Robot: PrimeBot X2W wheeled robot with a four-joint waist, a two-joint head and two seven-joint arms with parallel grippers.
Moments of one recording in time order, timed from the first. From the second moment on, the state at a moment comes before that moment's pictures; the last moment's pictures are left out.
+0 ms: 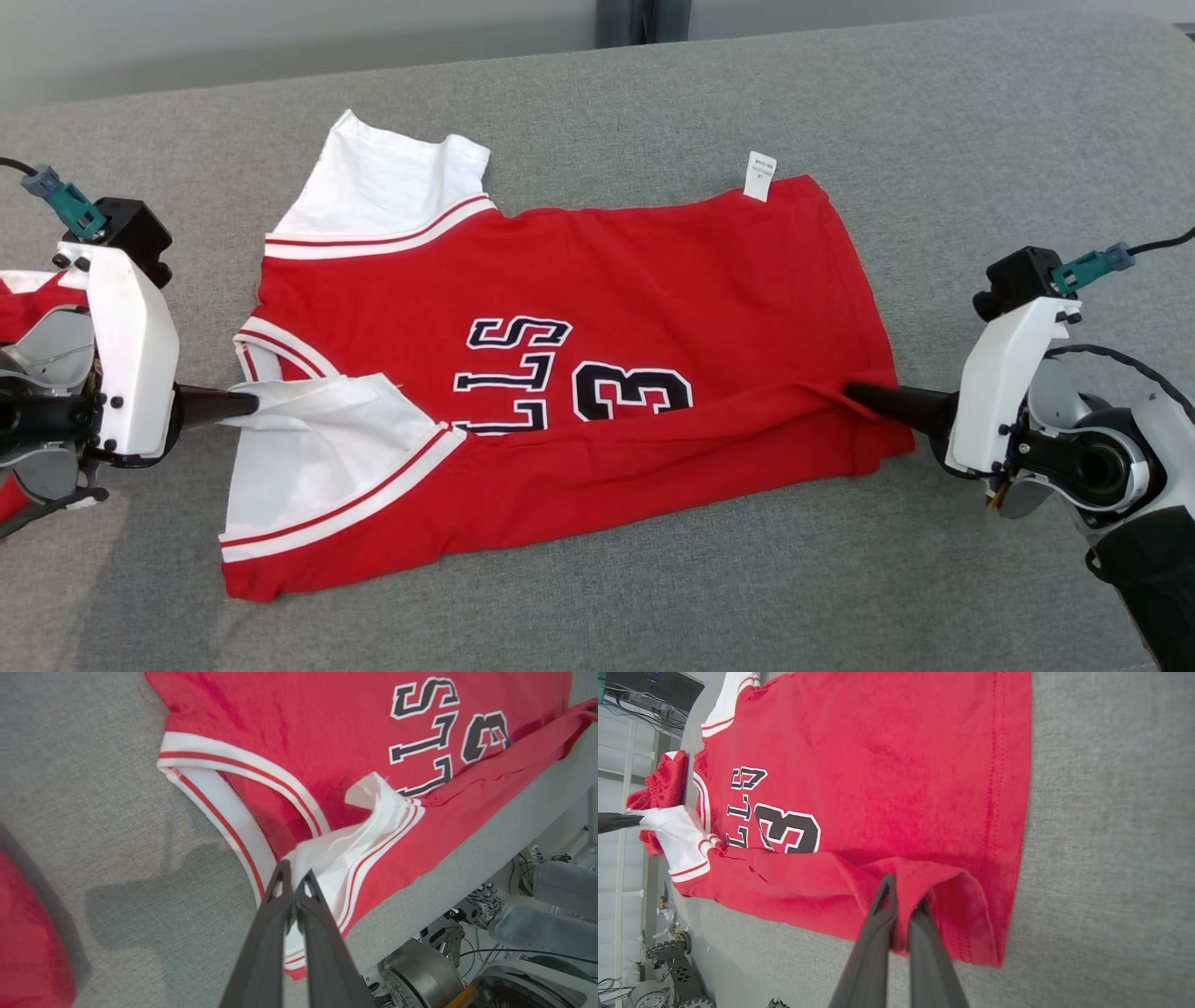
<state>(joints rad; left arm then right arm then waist) -0.99 0.86 -1.13 0.34 -1.54 -0.12 0.89 -0.57 -0.38 0.41 0.39 1.08 0.13 0.77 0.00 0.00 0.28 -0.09</state>
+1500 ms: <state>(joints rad) -0.12 0.68 -0.65 0.01 -1.03 0.37 -0.26 -0.13 -0.17 0.16 0.42 0.54 0.13 -0.21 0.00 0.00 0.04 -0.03</state>
